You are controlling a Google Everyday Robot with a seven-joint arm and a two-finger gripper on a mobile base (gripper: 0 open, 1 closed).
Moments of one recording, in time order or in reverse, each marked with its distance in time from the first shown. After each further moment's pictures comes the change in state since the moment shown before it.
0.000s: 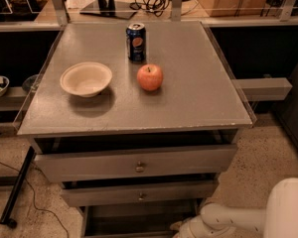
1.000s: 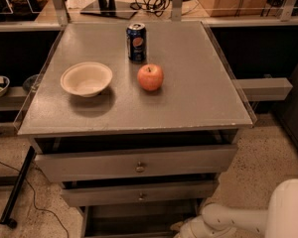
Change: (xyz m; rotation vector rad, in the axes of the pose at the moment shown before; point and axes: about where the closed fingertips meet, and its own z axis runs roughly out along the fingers) arm 0.001 0.000 -0.002 -0.001 -0.003 0.007
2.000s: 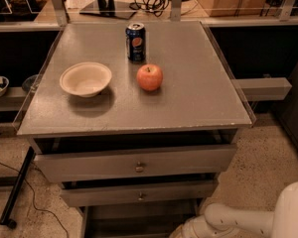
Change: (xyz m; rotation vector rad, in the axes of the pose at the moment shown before) arm -0.006 -0.004 -0.013 0.024 -0.019 -0.013
